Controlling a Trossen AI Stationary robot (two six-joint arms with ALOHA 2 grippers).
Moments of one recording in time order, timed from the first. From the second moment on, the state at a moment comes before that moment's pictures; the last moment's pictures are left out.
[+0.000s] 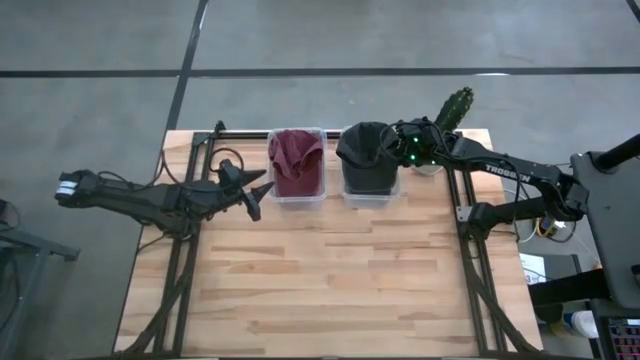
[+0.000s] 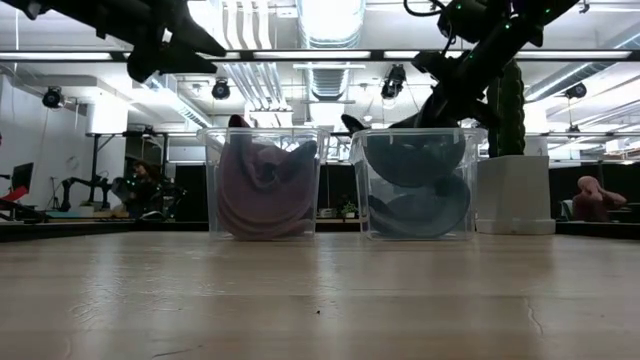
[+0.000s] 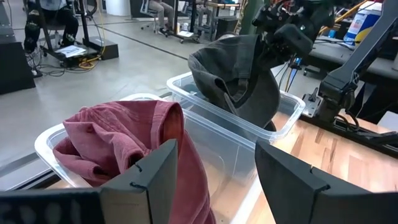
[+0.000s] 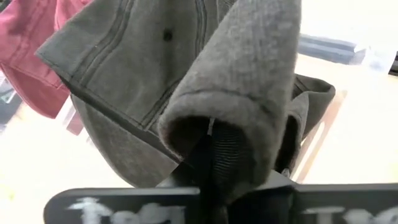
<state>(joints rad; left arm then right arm) -0.11 0.75 0.57 -0.01 -0.68 -0.31 -0.54 1.18 0.90 -0.47 0.03 0.63</state>
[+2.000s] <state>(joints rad) -0.11 0.67 0.57 0.00 -0.65 -0.34 -0.51 0.80 0.89 -0.34 -0.26 0.16</state>
